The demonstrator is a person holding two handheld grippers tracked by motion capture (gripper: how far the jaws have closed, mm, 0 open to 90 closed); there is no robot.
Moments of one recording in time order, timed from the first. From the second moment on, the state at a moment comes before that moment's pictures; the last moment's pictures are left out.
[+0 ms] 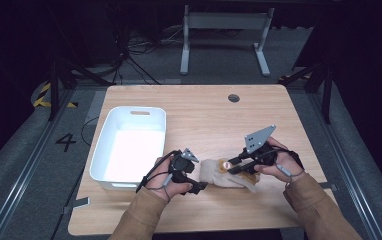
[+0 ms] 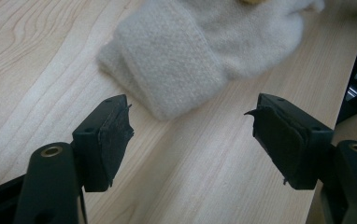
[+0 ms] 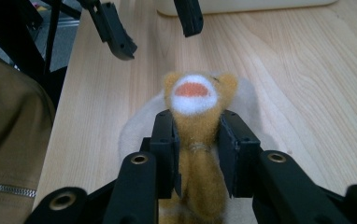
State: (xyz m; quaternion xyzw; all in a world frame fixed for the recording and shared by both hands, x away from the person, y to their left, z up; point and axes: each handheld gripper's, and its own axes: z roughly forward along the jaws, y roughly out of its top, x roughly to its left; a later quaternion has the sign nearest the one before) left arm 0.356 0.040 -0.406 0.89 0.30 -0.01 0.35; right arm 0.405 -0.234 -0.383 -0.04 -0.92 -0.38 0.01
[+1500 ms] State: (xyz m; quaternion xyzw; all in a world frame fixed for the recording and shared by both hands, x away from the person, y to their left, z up) left arm 0.372 0.021 -0.405 0.90 0.28 0.00 0.34; right arm 0.409 -0.277 -0.384 -0.18 -0.89 -0.40 -0.10
